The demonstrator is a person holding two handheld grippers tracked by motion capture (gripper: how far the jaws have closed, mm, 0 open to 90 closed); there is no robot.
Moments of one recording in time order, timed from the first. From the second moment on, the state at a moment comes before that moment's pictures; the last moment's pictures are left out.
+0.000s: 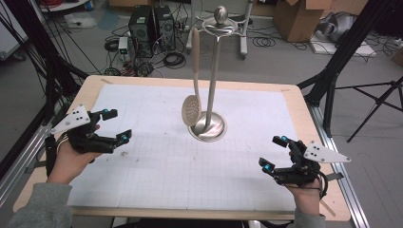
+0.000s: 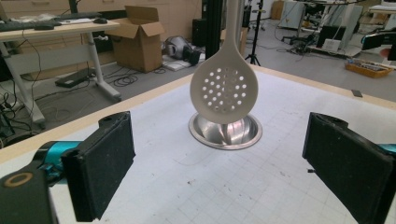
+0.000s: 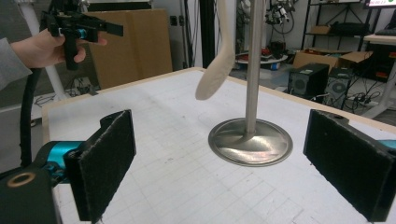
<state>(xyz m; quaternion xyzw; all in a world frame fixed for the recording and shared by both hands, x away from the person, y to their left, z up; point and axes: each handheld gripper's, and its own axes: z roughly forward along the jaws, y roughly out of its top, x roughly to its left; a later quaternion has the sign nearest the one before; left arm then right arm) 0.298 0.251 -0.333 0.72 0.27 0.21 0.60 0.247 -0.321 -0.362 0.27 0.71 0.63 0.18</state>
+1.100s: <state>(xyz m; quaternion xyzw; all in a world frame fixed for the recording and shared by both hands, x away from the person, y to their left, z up) 0.269 0.276 -0.360 0.71 0.29 0.23 0.60 0.252 -0.314 -0.364 0.26 0.71 0.62 0.18</state>
